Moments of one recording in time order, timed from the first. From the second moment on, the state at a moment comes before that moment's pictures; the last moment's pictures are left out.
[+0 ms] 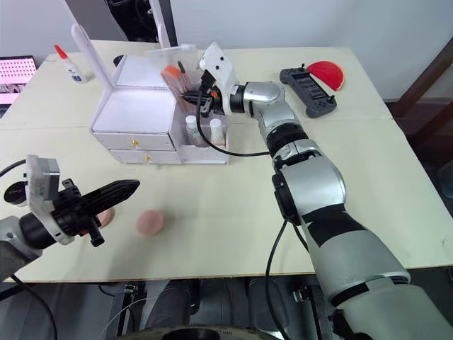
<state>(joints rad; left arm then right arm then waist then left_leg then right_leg) 0.18 0.76 0.56 -0.74 -1.16 0.82 -0.54 -1.43 -0.14 0.06 1.34 0.07 -0.20 0.99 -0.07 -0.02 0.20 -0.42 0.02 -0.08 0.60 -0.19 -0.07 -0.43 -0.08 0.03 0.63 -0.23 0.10</state>
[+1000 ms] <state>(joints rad) 0.14 0.77 0.53 -0.71 -1.12 0.71 -0.56 -1.48 -0.39 -0.02 1.15 0.05 -0.16 1.42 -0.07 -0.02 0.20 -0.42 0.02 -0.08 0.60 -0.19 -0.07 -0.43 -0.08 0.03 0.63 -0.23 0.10</state>
